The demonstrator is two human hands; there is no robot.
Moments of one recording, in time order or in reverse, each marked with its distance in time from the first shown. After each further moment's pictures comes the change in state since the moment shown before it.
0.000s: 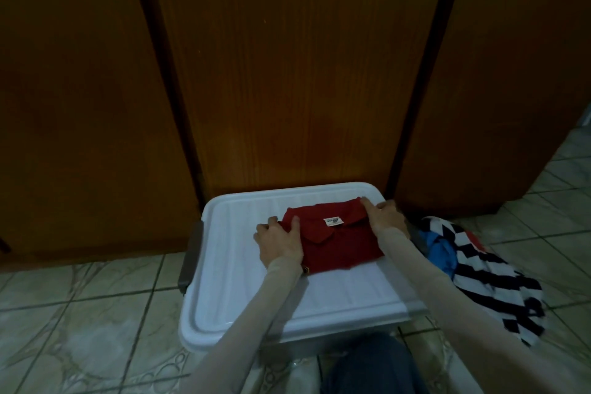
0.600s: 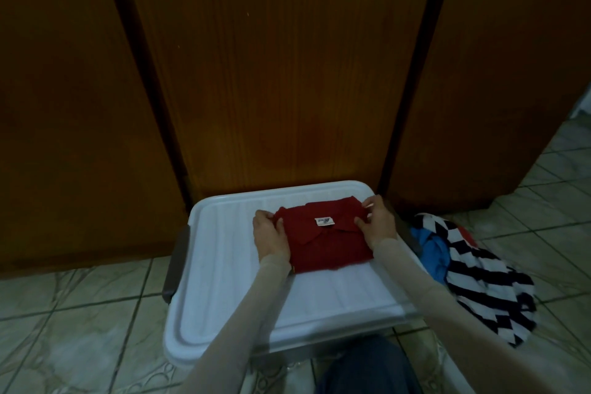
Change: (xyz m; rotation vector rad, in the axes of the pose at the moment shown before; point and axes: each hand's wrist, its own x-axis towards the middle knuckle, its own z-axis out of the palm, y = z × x) left_hand 0.028 -0.005 0.026 -0.313 0.100 0.137; right_hand 0.005 0.021 0.004 -0.054 0.014 -0.331
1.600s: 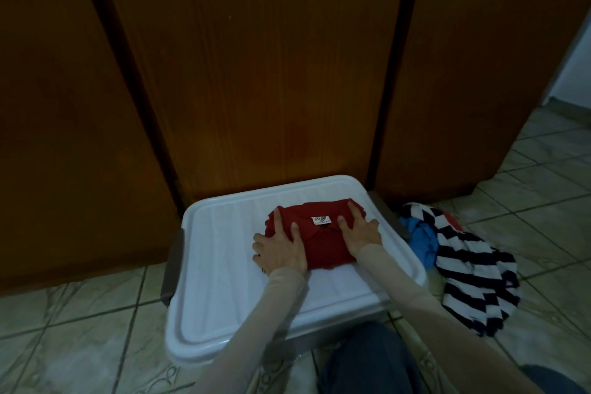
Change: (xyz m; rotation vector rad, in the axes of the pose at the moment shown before) left_hand -0.042 0.007 0.002 0.623 -0.240 -0.086; right_hand -0.031 0.000 0.014 -0.201 -0.165 0.168
